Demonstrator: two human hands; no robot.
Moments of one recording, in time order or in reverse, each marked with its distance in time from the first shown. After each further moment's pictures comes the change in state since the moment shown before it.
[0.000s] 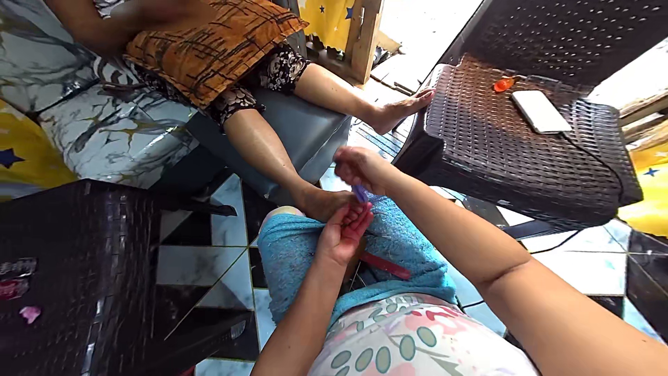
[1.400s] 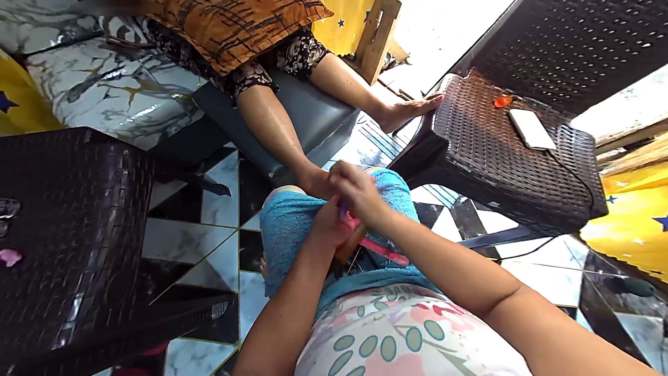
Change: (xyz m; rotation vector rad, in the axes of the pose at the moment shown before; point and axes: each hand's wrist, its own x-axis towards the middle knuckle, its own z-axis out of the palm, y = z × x) left_hand -0.011 0.017 -0.029 0.151 -0.242 -0.034; right_hand -0.056 0.036 0.074 -0.534 0.105 -0.508
